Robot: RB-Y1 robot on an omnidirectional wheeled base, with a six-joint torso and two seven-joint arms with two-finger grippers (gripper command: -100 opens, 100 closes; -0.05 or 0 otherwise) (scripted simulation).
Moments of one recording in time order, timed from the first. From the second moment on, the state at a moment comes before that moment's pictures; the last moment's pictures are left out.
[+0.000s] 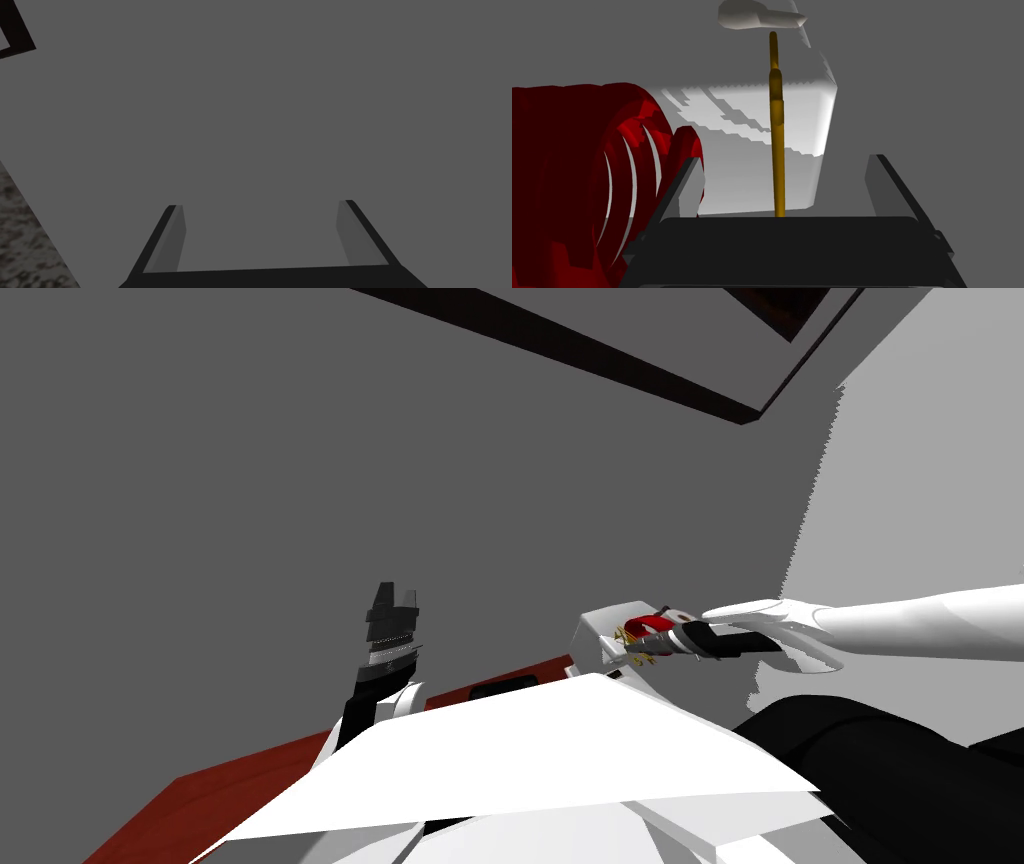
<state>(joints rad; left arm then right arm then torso) 0.53 0.03 -0.06 -2.23 0.00 -0.50 -0.09 0.66 -2.06 0.54 -1.66 -0.01 -0.37 -0.15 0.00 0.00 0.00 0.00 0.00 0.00</state>
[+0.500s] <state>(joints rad) 0.53 0.03 -0.05 -2.23 0.00 -0.50 -0.09 0.68 -2.01 0.53 -1.64 0.02 -0.36 -0.15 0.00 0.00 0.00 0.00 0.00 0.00</state>
